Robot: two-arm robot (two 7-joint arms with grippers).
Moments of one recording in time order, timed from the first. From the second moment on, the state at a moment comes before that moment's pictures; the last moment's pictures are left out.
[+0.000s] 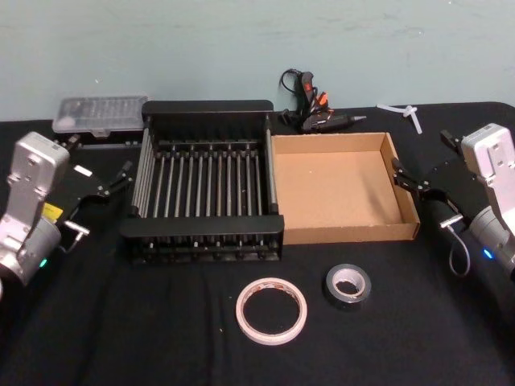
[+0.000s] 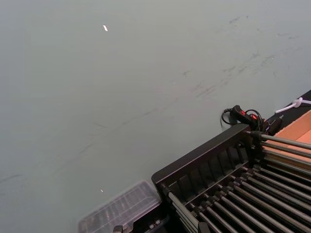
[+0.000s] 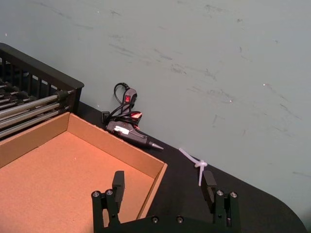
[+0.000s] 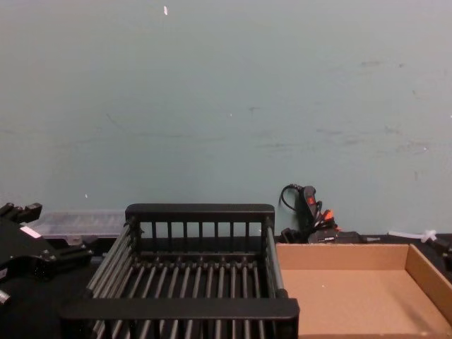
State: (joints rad) left arm -0.20 0.60 0.45 -1.41 -0.25 -0.12 0.03; right arm 0.20 0.60 -0.45 -1.41 0.25 -0.12 -0.03
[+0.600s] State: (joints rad) left arm -0.20 0.60 0.45 -1.41 -0.25 -0.12 0.03; right arm 0.17 0.60 -0.42 -1.45 0.30 -0.10 0.03
